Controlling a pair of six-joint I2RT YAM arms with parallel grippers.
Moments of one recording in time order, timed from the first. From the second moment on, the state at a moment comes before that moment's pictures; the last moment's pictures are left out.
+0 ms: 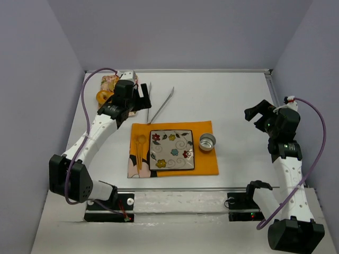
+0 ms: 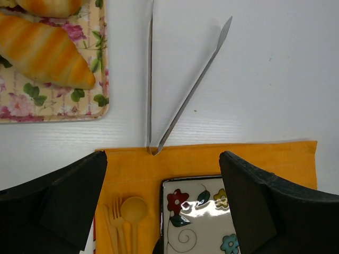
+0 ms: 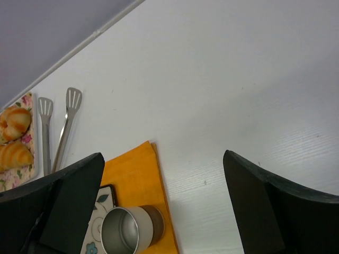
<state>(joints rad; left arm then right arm) -0.35 1.35 1.15 -0.36 -0.13 -0.41 -0.16 0.80 0.76 -0.31 -0.15 0.52</state>
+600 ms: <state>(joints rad) -0.37 1.82 1.33 -0.32 -0.04 -0.14 -0.16 0.85 0.79 -0.32 -0.26 0.48</state>
